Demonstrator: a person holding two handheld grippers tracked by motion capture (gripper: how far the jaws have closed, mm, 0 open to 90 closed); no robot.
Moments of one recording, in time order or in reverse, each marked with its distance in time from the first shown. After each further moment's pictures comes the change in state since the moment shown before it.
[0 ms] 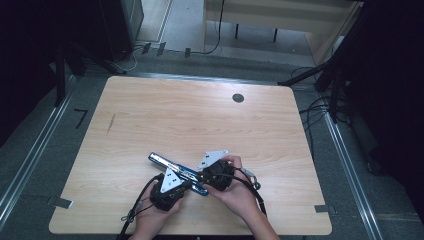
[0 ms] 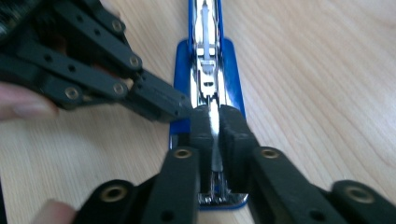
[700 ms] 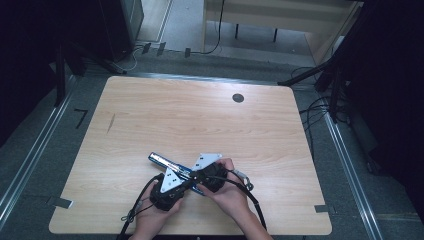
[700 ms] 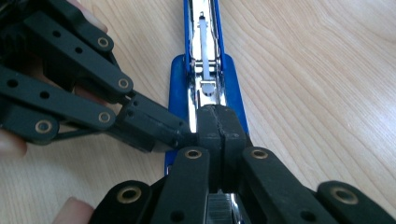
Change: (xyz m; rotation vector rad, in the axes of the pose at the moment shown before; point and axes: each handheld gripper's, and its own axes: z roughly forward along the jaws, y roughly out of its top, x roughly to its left) left arm 0.000 0.000 0.000 0.000 -0.002 -0.004; right arm 0.006 0.000 0.021 -0.030 -0.044 0.002
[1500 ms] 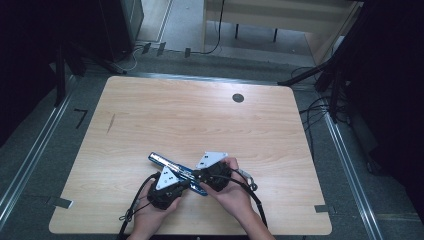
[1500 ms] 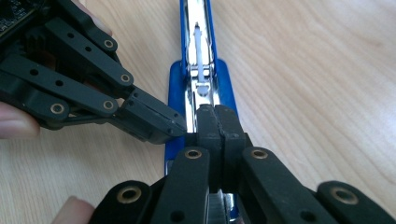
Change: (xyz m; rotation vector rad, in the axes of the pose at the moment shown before) left arm 0.012 0.001 -0.007 -0.016 -0.055 -0.064; right arm -0.004 0.000 -0.012 -0.043 0.006 0.021
